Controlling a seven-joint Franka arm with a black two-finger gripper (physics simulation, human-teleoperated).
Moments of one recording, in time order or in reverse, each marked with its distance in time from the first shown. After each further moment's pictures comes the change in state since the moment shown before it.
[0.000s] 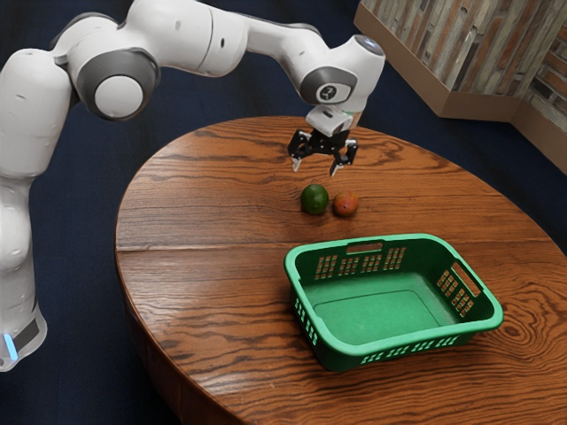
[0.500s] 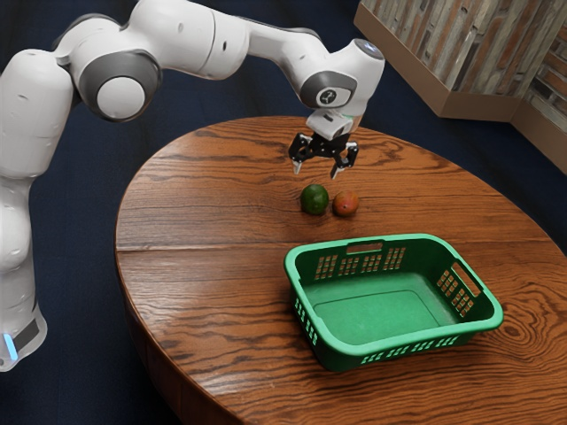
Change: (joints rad) arm 0.000 0.010 0.000 -0.005 -0.002 0.022 -0.003
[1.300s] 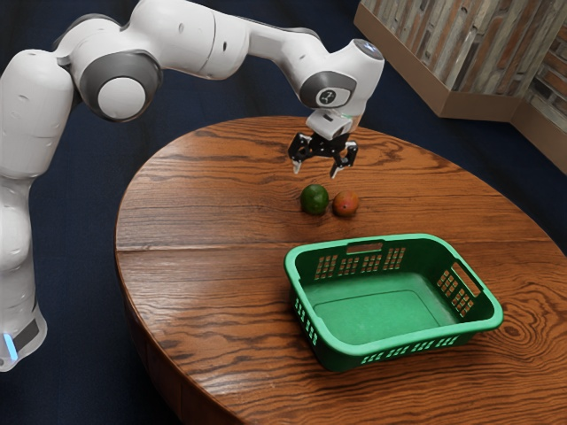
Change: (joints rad) arm 0.003 0.002 0.001 0.001 0.004 0.002 -0.005
